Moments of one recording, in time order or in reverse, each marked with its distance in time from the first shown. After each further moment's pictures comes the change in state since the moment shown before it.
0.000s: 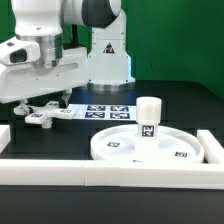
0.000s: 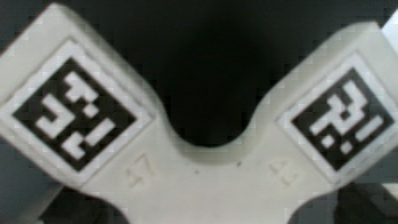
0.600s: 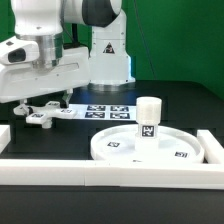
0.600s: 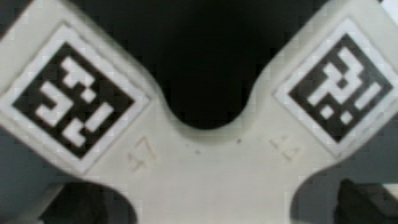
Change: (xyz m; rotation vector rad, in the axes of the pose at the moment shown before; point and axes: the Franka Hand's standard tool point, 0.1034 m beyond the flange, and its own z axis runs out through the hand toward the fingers) arm 0.002 0.001 0.001 -0.002 0.001 0.025
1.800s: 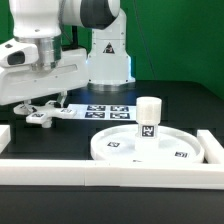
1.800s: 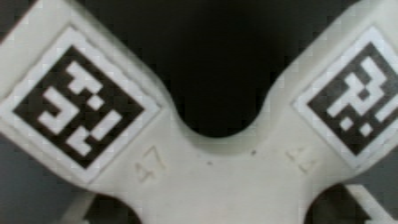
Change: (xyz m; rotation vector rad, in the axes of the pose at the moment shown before) arm -0.001 -0.001 0.002 0.004 -0.004 -0.025
